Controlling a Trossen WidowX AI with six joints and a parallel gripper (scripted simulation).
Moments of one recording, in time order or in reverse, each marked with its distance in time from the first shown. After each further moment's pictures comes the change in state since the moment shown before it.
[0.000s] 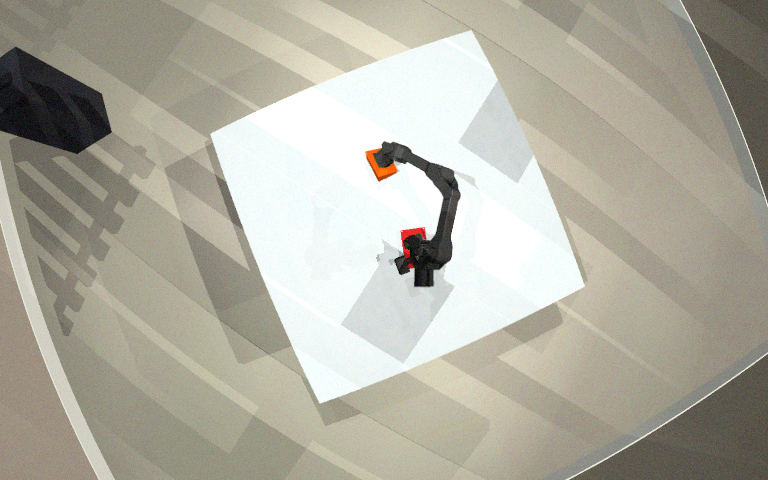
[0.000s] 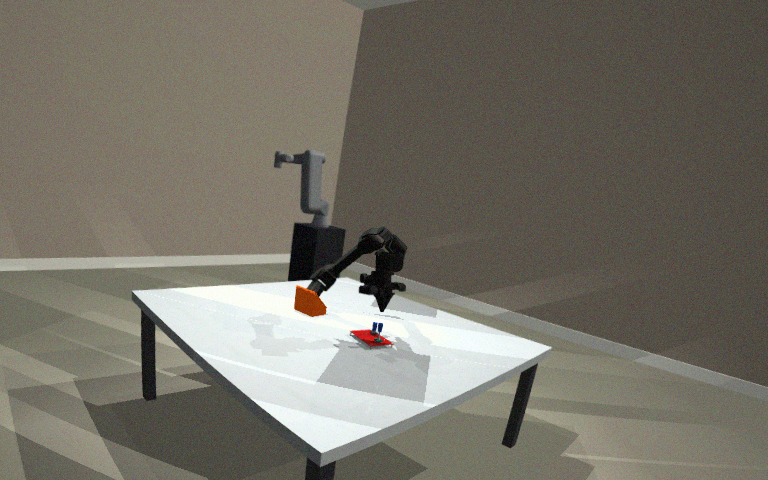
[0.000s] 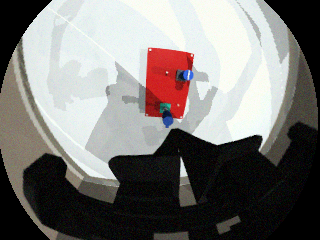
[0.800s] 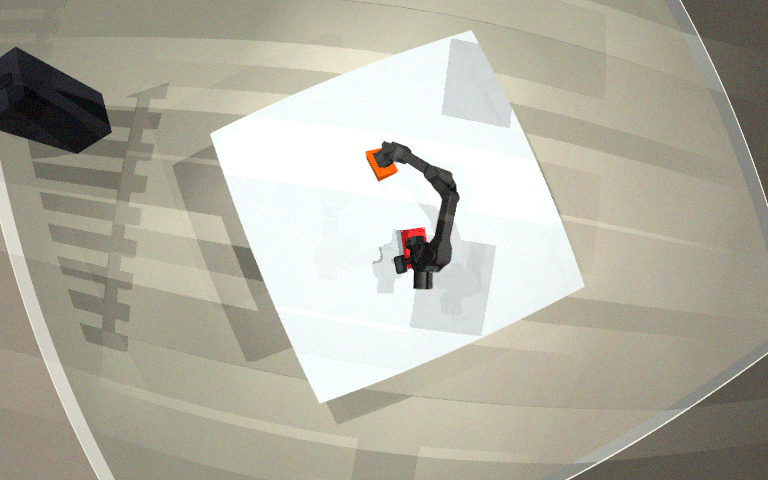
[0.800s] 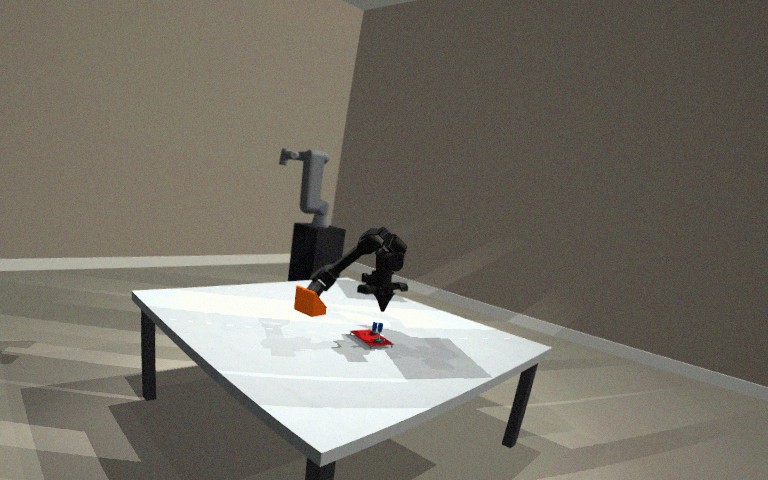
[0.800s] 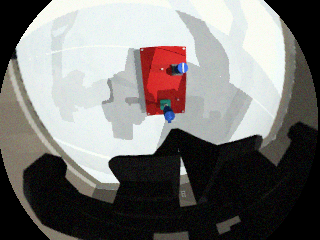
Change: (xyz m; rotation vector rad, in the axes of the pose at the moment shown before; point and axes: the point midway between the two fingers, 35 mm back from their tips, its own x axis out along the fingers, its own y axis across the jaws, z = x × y) arm -0.003 0.005 -0.007 0.146 0.008 -0.003
